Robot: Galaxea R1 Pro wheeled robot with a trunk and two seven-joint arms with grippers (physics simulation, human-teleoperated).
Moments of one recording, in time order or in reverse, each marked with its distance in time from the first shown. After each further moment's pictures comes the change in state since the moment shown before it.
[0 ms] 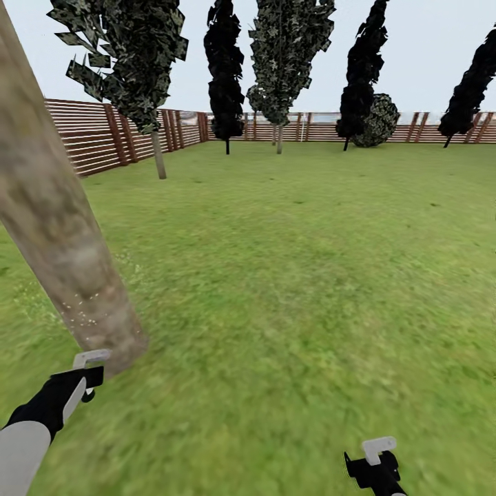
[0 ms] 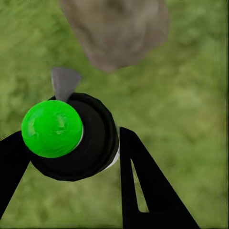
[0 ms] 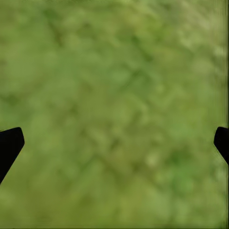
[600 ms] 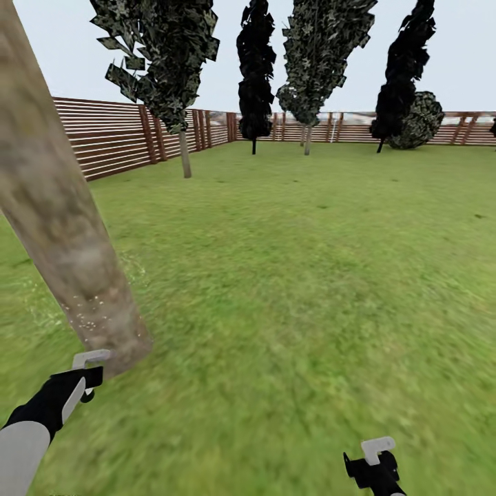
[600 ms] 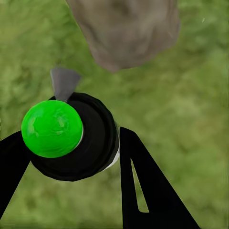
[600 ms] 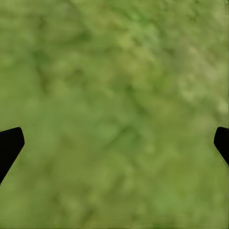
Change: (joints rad) left arm 0.001 0.002 0.005 0.000 -0.001 0.003 -0.001; right arm 0.000 0.003 0.001 0.000 0.002 0.000 0.000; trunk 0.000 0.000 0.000
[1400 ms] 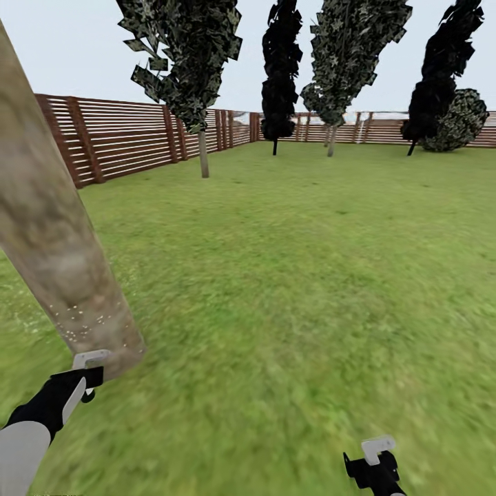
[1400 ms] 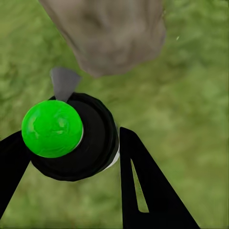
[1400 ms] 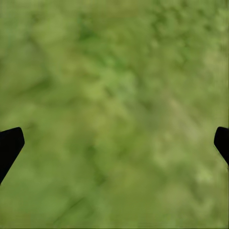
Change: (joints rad) left arm 0.000 -0.002 0.000 0.000 0.000 0.001 -0.001; right arm 0.000 0.000 0.001 0.000 0.000 0.001 0.000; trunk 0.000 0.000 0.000
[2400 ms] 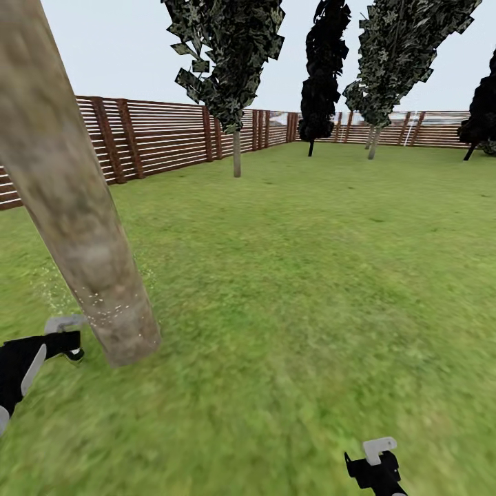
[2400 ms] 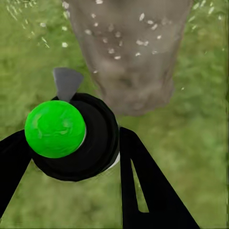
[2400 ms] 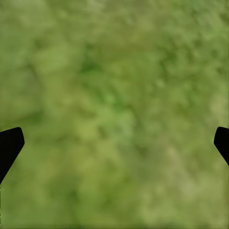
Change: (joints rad) left arm -0.045 0.150 -0.013 -0.222 0.032 0.136 -0.228; right arm 0.001 -0.004 -0.002 -0.001 -0.001 0.001 0.000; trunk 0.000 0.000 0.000
